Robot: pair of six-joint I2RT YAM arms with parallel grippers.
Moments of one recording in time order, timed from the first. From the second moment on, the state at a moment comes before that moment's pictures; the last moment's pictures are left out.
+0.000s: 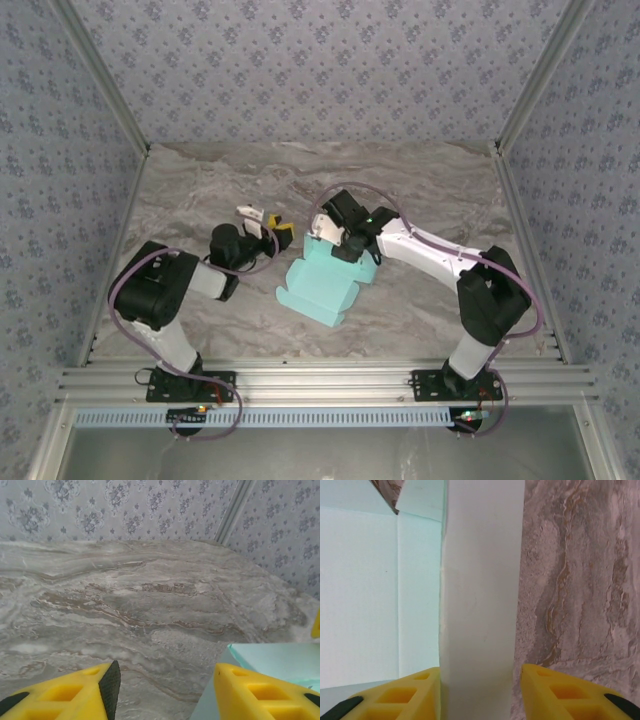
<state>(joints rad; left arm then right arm) -0.37 1.74 0.50 1.12 0.40 -0.29 0.74 1.69 1.27 -0.67 0.19 -0.57</state>
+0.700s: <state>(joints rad) -0.41 1.73 1.01 0.08 0.39 -0.47 0.37 1.29 1.04 -0.48 -0.15 -0.06</state>
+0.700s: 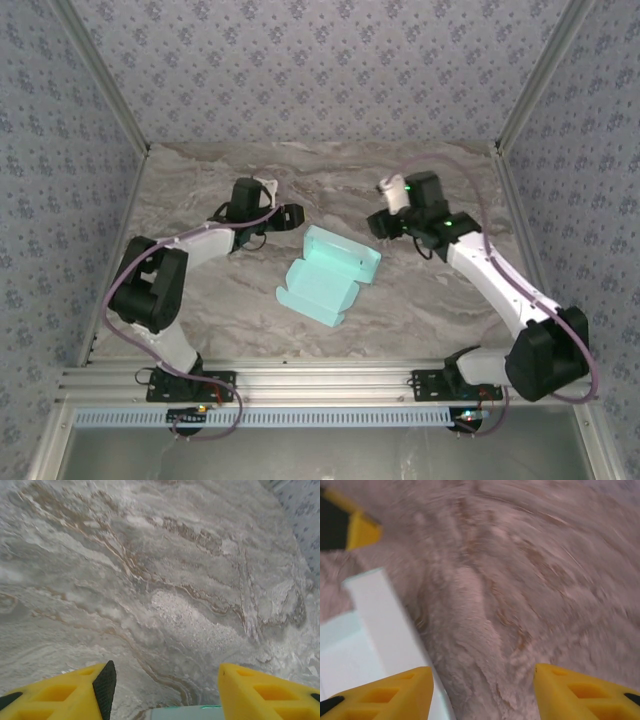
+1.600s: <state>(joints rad) -0.41 1.72 1.05 -0.11 0.51 -0.49 0.21 1.17 0.57 -0.24 -0.57 0.45</state>
